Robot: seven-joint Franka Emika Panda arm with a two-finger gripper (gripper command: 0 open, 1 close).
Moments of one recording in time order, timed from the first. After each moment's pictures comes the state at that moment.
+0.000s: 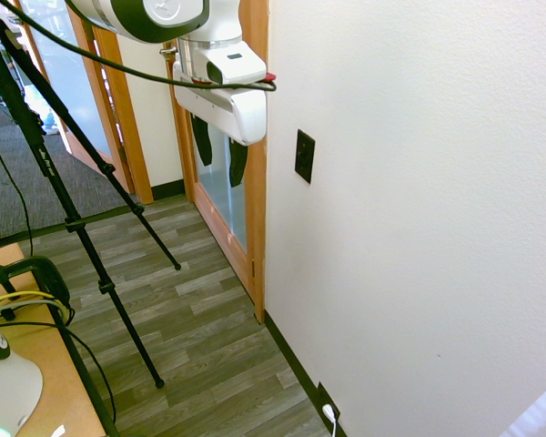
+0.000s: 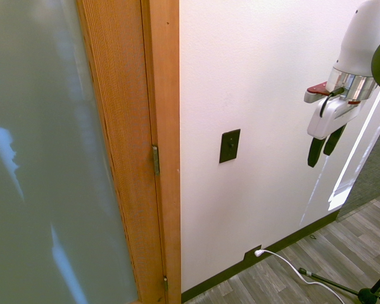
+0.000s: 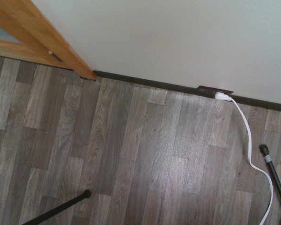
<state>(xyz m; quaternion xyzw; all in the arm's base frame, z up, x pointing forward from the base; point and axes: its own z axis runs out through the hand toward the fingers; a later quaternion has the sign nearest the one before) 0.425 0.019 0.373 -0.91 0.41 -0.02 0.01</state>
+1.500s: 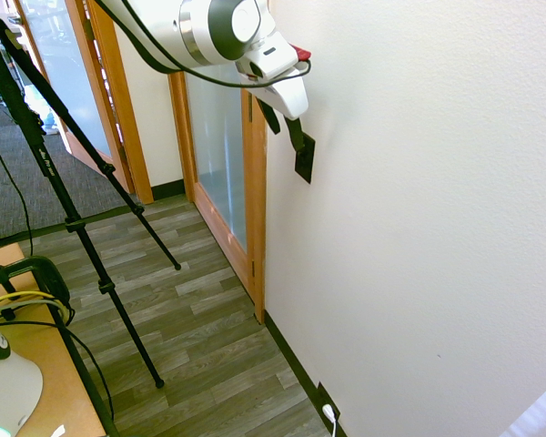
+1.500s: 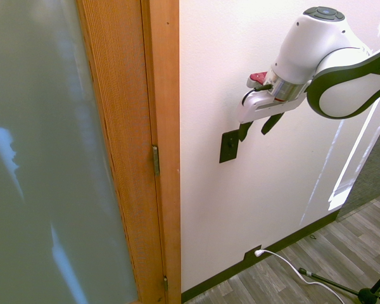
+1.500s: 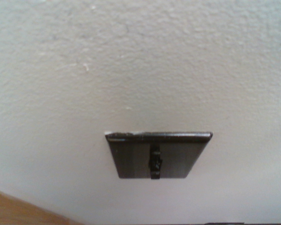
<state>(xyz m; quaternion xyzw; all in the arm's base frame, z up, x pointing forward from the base) 0.564 0.068 0.357 -0.85 0.48 -0.21 0.05</state>
